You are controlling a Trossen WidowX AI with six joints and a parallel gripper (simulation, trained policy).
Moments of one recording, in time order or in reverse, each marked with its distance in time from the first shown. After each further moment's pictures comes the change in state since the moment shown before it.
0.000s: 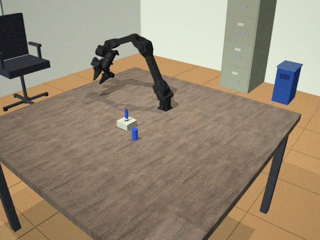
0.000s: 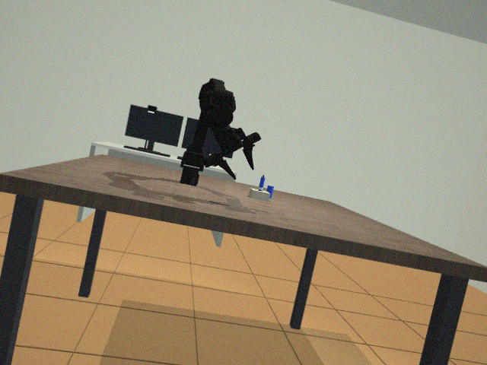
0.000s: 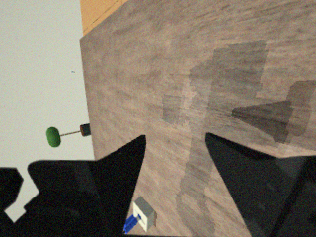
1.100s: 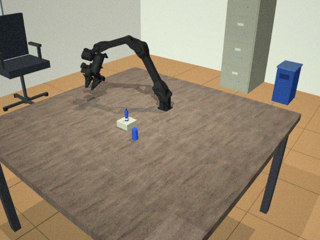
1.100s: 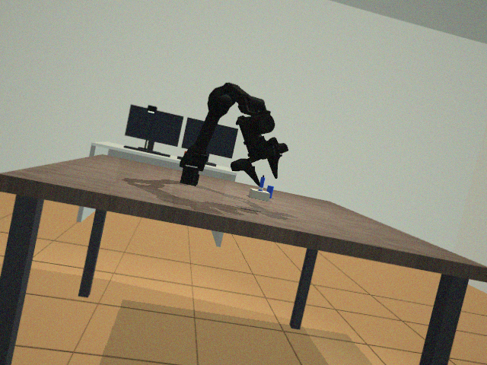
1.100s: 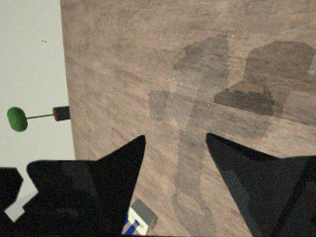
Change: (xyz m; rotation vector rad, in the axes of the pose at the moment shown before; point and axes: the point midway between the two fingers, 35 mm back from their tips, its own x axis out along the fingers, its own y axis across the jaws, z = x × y) arm 0.060 0.067 -0.018 -0.136 0.094 -0.106
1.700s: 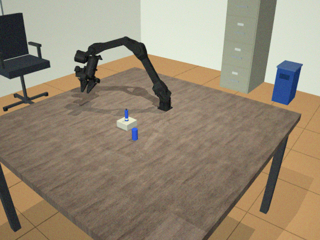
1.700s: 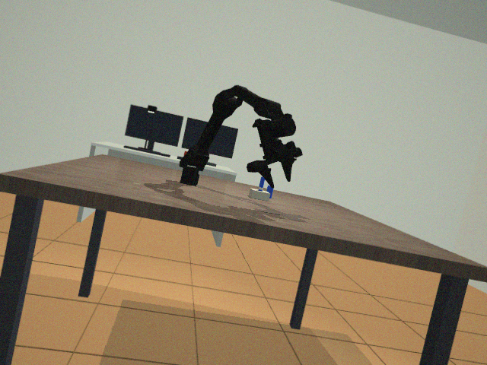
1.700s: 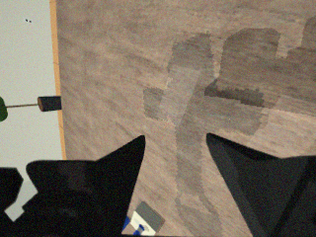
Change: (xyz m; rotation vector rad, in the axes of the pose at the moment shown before) arm 0.028 0.050 -0.010 -0.072 0.038 -0.049
